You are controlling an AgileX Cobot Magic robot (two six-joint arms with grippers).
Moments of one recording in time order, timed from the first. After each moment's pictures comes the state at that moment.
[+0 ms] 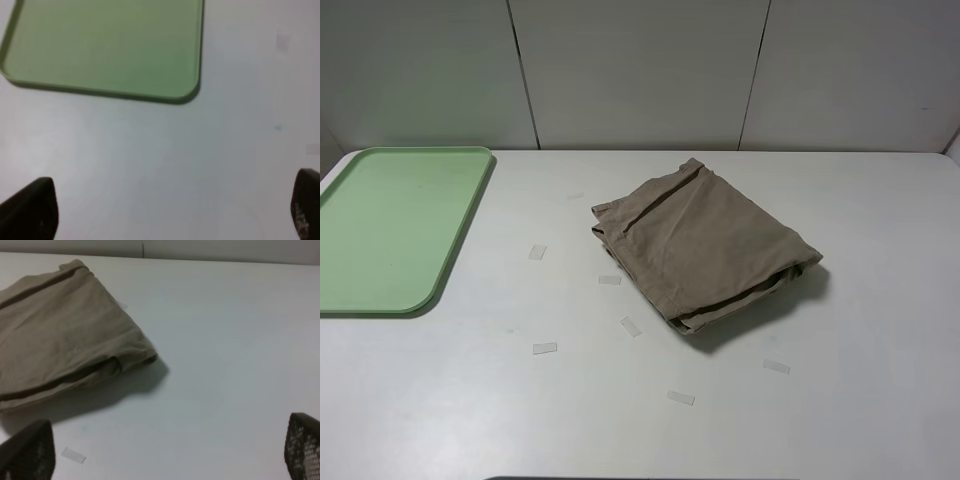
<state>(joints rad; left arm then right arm) 0.00 0.33 -0.63 0.09 1.07 -0.14 0.06 -0.01 -0.49 0.01 1.03 0.01</state>
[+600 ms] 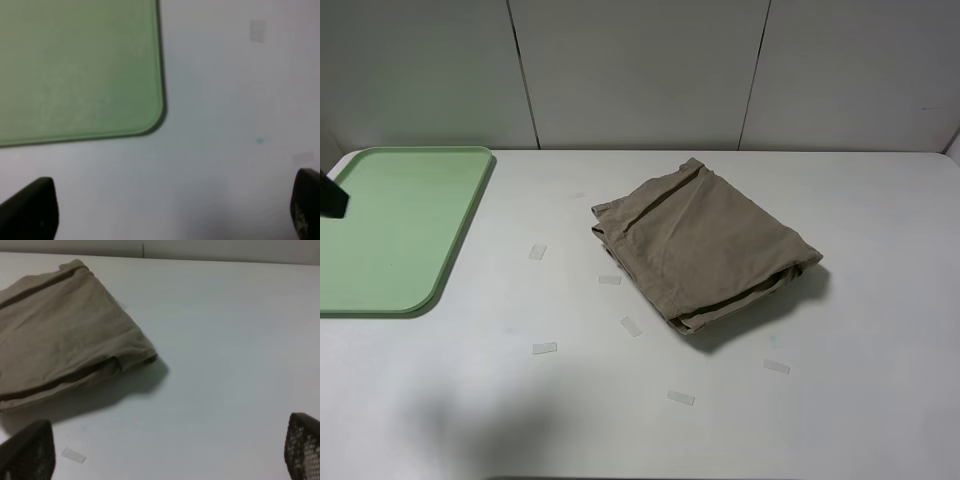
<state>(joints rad) -0.11 0.99 -0.79 0.02 0.79 -0.04 0.06 -0.01 -0.49 0.01 1.03 0.01</state>
